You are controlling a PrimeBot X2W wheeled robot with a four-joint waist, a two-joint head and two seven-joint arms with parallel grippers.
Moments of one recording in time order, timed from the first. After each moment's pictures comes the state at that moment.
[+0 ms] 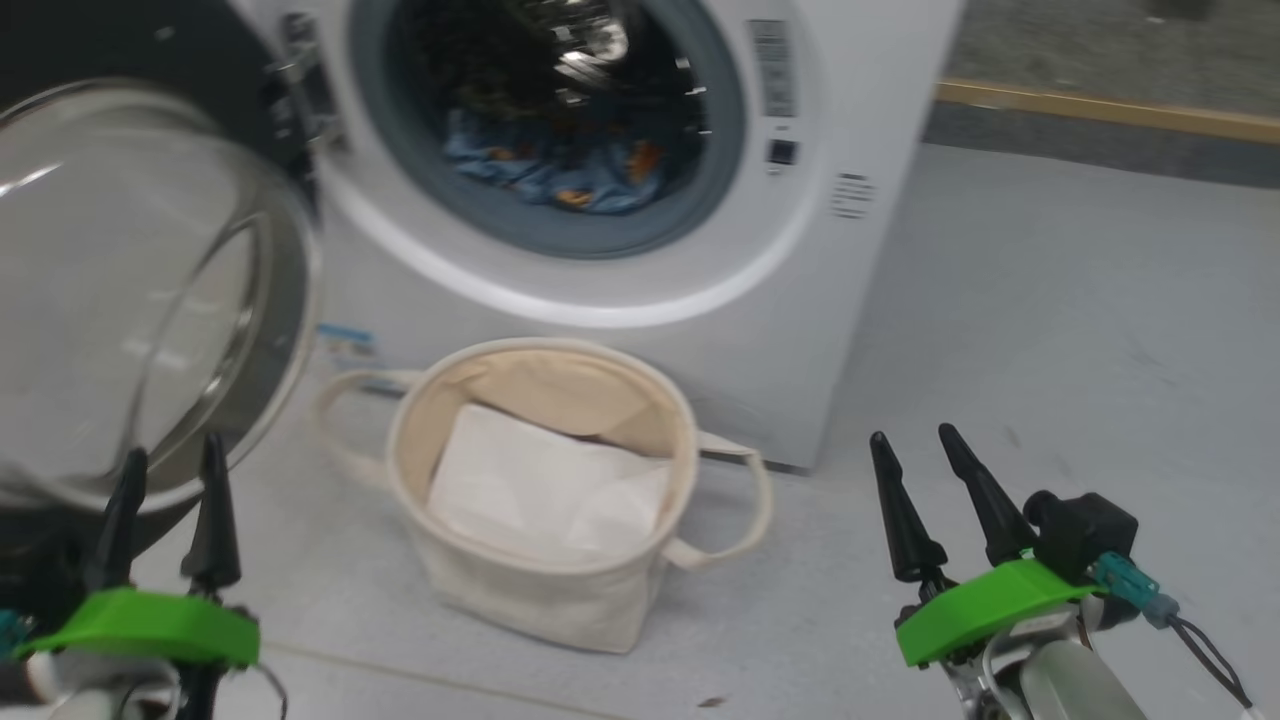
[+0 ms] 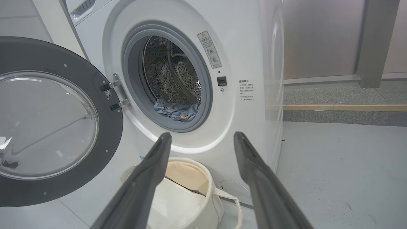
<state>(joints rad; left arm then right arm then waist) -0.24 0.20 0.12 0.36 -0.40 -0.12 -0.19 -0.19 -0.07 0.18 0.32 0.31 0.12 -0.25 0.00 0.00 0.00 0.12</state>
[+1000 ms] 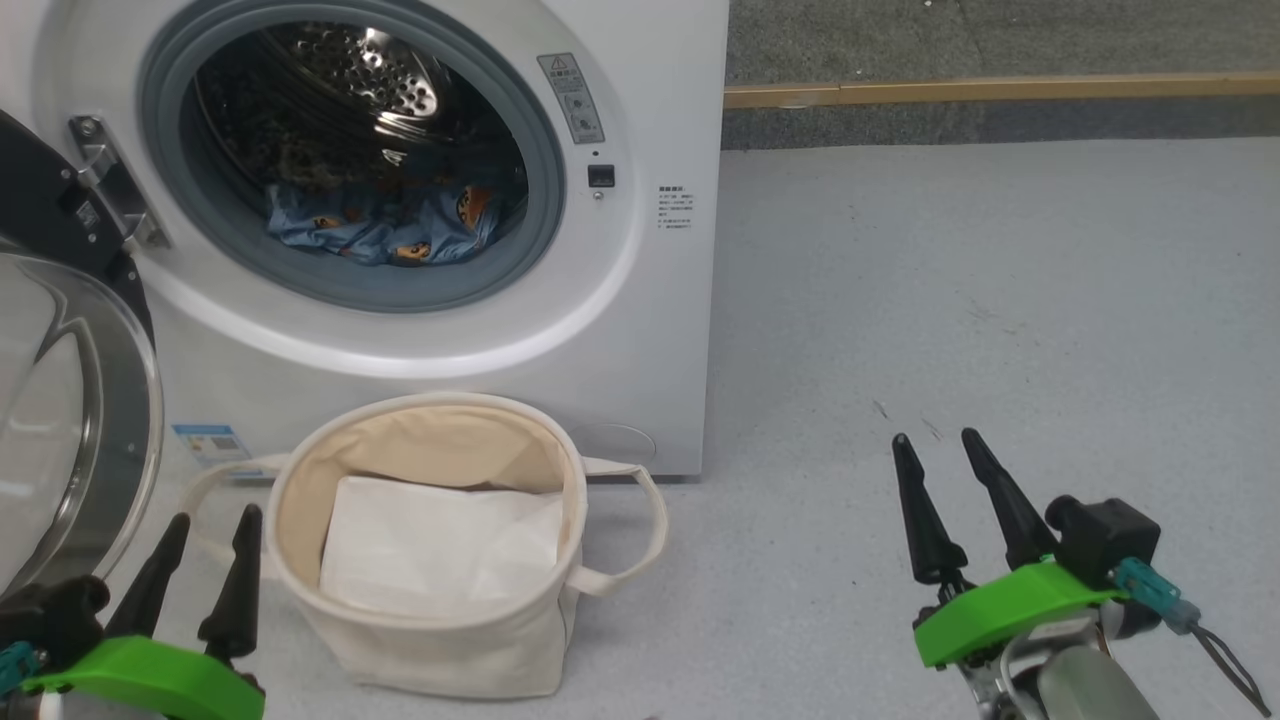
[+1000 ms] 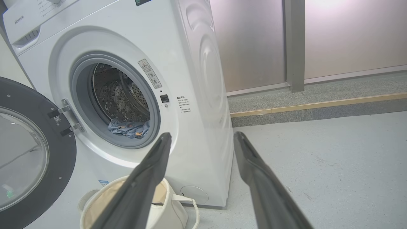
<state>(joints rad) -0.10 0.33 -0.02 0.26 -0.56 -0.12 -0.07 -0.18 -0.08 0.16 0.31 0.32 0.12 -0.25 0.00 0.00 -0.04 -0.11</state>
